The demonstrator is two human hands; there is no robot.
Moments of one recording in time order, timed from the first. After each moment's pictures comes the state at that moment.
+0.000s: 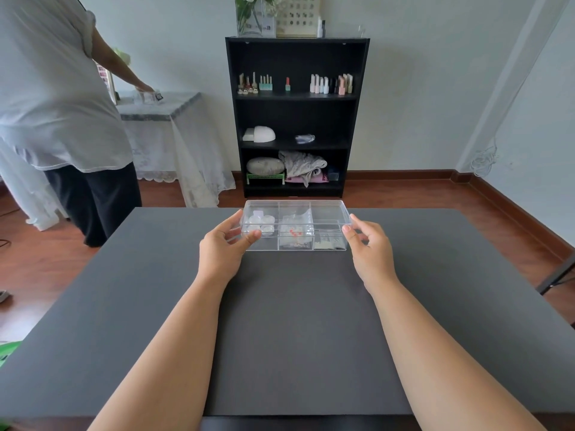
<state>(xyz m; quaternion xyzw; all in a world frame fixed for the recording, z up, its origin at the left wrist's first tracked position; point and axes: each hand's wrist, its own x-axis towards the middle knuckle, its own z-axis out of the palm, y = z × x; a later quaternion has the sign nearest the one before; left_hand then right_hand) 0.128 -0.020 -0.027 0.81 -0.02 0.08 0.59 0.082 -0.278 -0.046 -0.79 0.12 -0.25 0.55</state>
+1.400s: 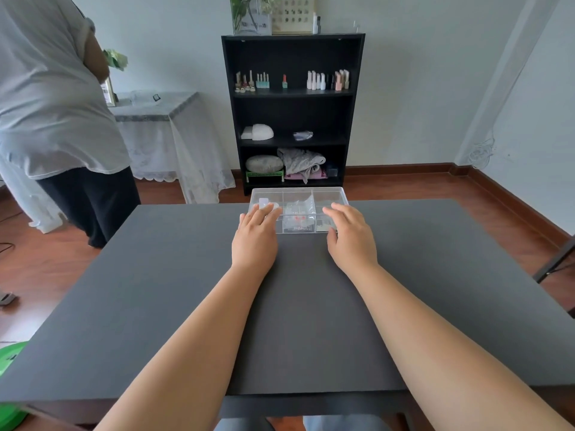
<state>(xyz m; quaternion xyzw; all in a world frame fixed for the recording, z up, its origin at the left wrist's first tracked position) 0.135 -0.068 -0.045 0.92 -0.20 0.24 0.23 0.093 -0.263 -0.051 -0.93 0.00 -0.30 0.22</state>
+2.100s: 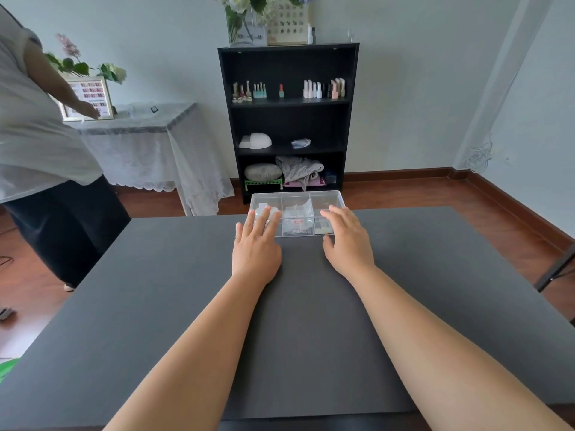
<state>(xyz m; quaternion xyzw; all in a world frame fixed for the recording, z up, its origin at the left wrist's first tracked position) 0.143 -0.082 -0.043 0.96 -0.18 0.16 0.14 0.111 -0.277 -0.052 -0.94 0.00 -0.26 0.22</state>
